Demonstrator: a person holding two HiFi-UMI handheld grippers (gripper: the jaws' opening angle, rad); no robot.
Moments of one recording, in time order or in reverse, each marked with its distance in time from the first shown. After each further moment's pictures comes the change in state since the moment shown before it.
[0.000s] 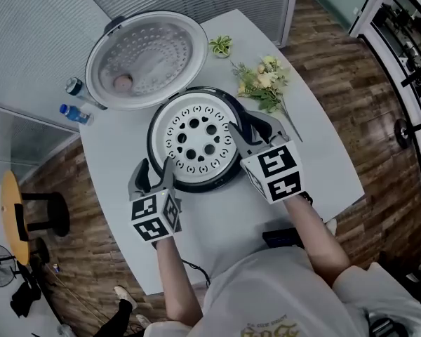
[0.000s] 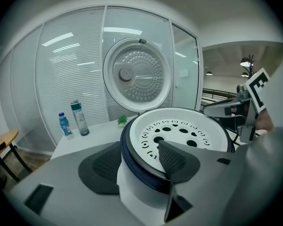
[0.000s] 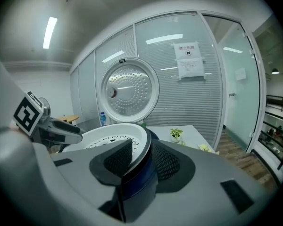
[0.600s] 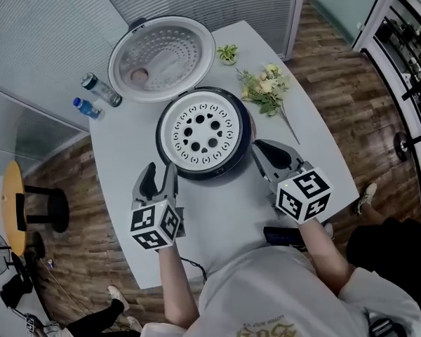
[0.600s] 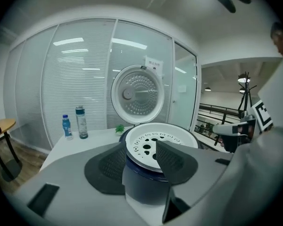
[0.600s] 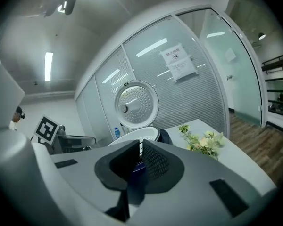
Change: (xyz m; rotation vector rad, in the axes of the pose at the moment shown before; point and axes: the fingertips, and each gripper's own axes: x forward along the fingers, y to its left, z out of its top) left arm -0.066 -0.018 0.008 -0.086 -0.159 -0.045; right arm -0.093 0.016 -0.021 0.240 -0.139 0.142
